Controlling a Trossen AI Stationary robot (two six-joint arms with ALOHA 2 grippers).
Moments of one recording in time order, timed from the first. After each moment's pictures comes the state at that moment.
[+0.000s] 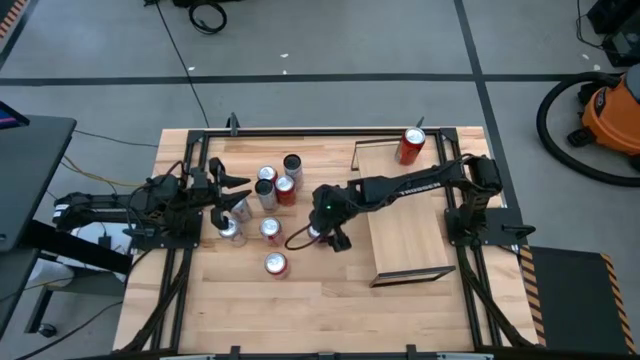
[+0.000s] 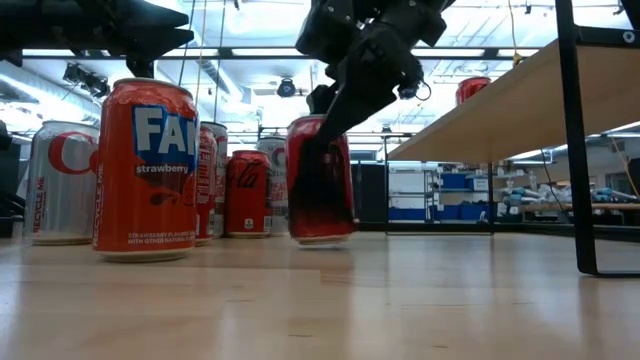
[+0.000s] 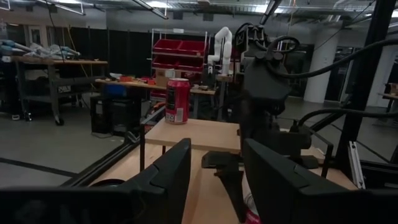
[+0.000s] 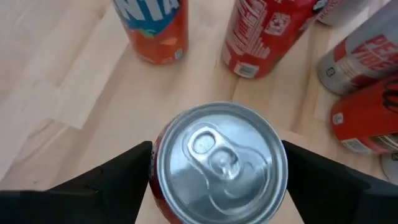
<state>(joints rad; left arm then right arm) 0.04 0.33 0.24 0.24 -0.15 -0.06 0.02 1.85 1.36 -0.42 -0.17 -0.28</state>
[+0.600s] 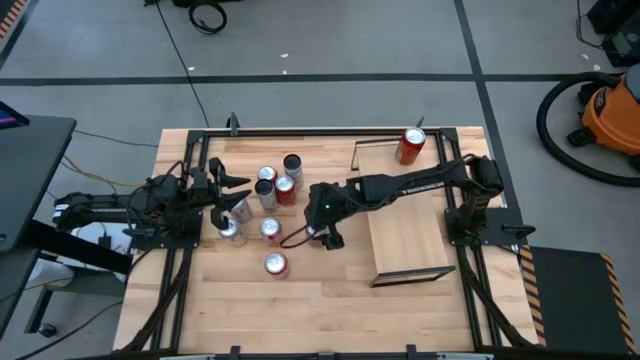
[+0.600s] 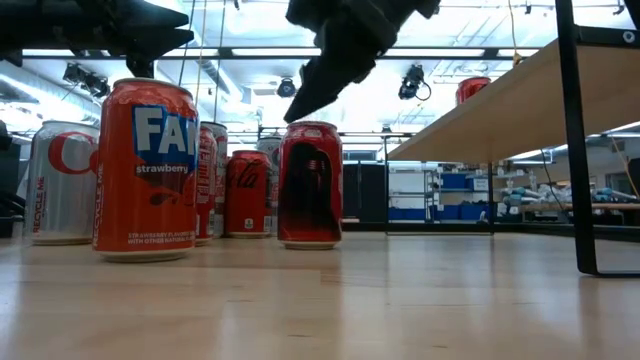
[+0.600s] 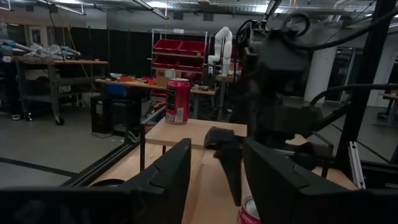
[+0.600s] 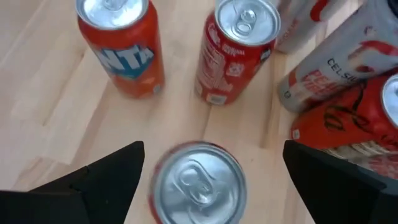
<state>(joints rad) 0.04 0.33 0.24 0.24 -0.15 -0.06 0.05 1.84 1.46 -0.47 -0.04 -0.20</state>
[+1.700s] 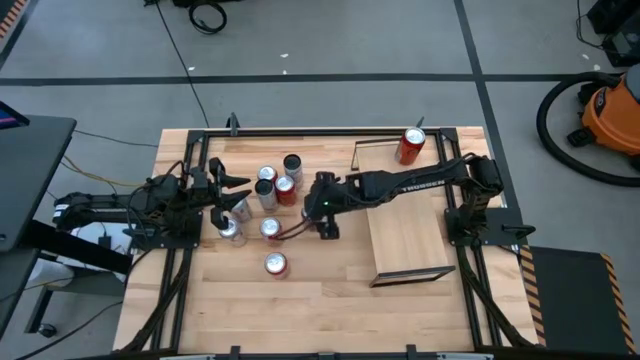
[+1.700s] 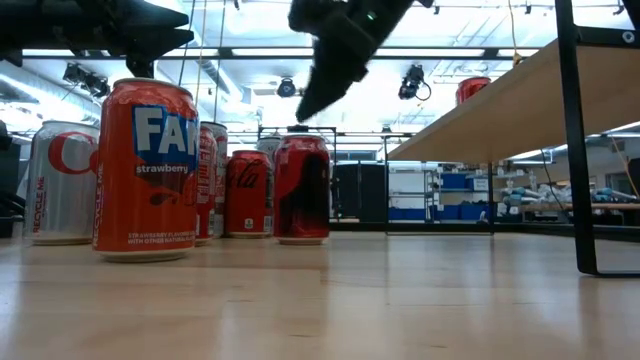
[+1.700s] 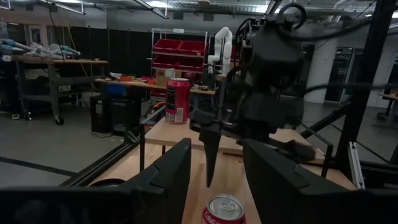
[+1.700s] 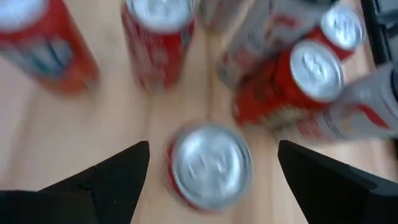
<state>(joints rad) 0.04 0.33 0.24 0.24 -0.15 -0.07 0.03 1.85 1.52 -0.52 0.14 -0.12</state>
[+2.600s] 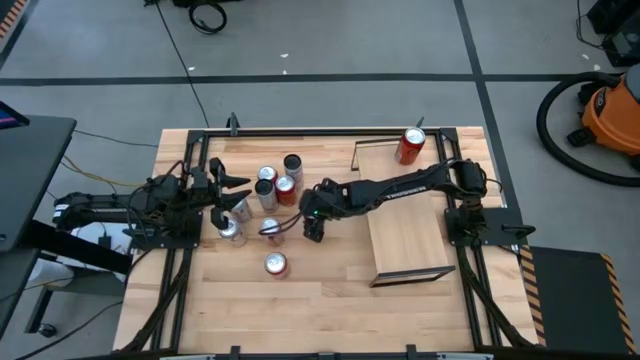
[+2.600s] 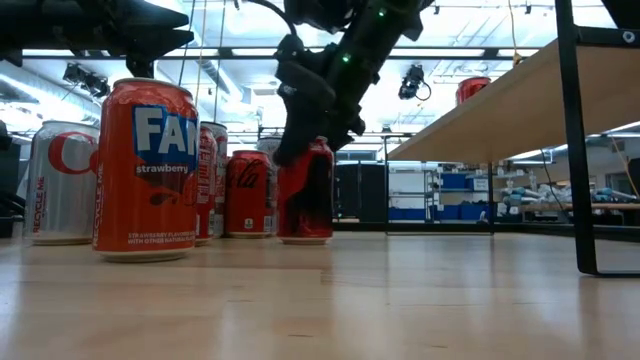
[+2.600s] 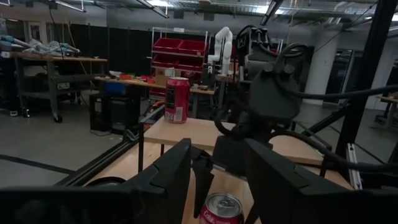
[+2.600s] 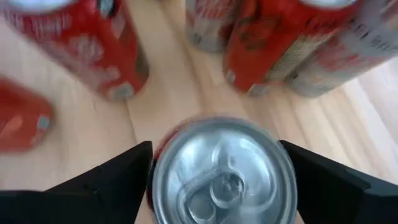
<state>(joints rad) 0.04 0.33 0.24 0.24 -0.15 -0.08 0.03 1.97 1.51 -0.51 0.24 0.28</state>
